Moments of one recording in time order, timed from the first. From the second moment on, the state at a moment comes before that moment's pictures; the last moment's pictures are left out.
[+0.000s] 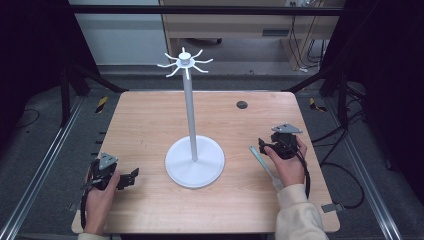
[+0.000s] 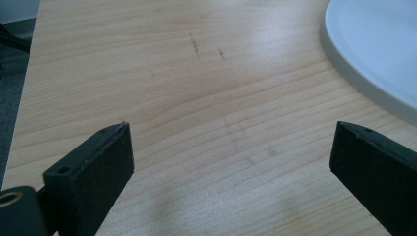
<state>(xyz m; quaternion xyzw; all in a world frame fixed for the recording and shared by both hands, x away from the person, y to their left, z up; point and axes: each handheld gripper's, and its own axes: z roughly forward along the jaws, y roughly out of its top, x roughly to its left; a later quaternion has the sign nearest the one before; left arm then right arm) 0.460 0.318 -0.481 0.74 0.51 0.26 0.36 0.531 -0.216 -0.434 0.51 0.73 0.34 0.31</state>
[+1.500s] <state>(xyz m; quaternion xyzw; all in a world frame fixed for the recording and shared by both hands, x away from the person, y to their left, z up) 0.459 0.329 -0.475 0.74 0.50 0.26 0.36 0.556 -0.183 -0.468 0.42 0.85 0.26 0.19</state>
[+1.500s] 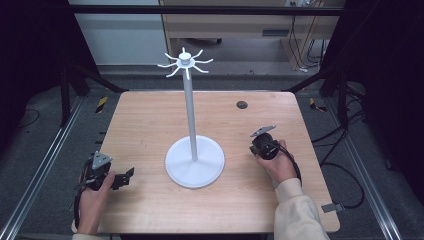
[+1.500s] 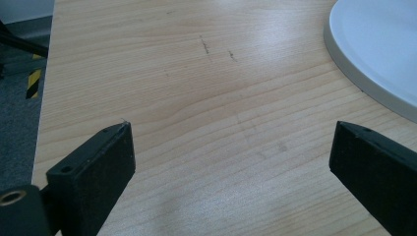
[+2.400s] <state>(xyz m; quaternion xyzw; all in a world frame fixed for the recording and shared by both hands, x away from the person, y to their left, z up) 0.459 0.327 -0.476 0.74 0.50 0.26 0.36 0.564 -0.185 -0.478 0.46 0.84 0.21 0.20</state>
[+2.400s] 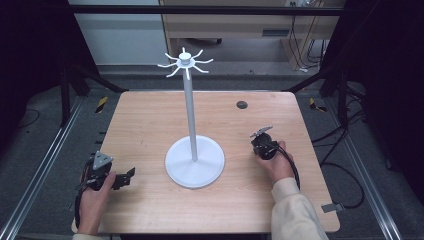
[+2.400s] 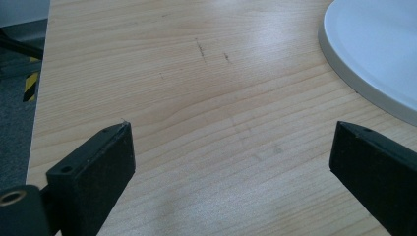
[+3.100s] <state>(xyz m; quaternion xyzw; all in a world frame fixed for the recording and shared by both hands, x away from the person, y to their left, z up) 0.458 0.324 -0.475 0.75 0.50 0.27 0.36 0.554 -0.203 -0.463 0.49 0.82 0.24 0.20</state>
